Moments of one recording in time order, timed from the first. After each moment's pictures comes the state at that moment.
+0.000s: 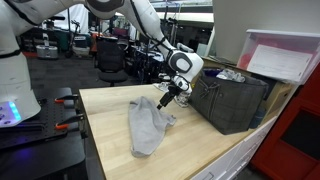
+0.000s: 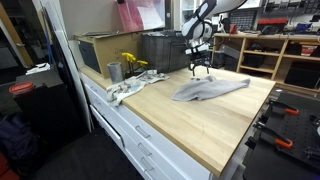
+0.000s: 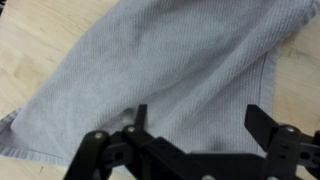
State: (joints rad) arm -0.17 0.92 -0.22 -1.34 0.24 1.84 0.69
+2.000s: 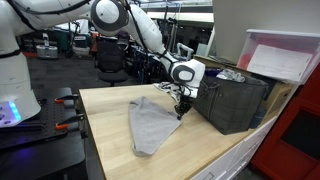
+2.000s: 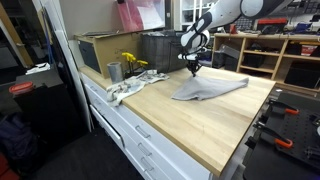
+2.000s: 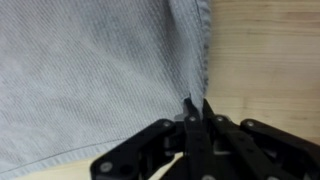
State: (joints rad) arm -0.17 1.12 -0.26 -1.14 0.24 2.18 1.15
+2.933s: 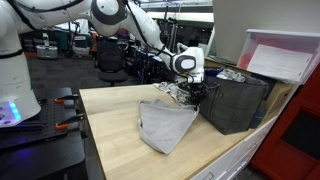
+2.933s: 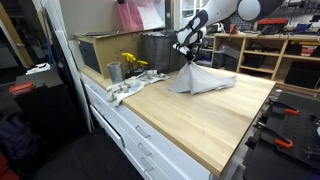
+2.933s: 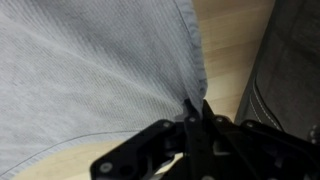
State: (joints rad) arm -0.03 1.11 -0.47 -1.10 0.24 2.37 1.44
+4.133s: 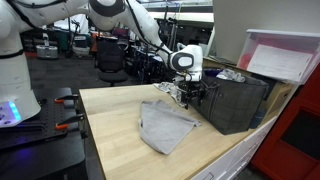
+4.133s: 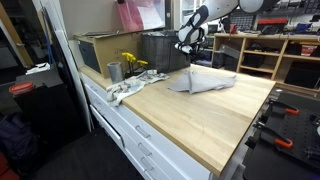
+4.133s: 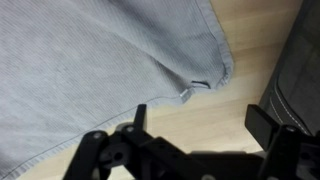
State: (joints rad) arm 0.02 1.03 -0.51 -1.24 0.29 2.36 1.35
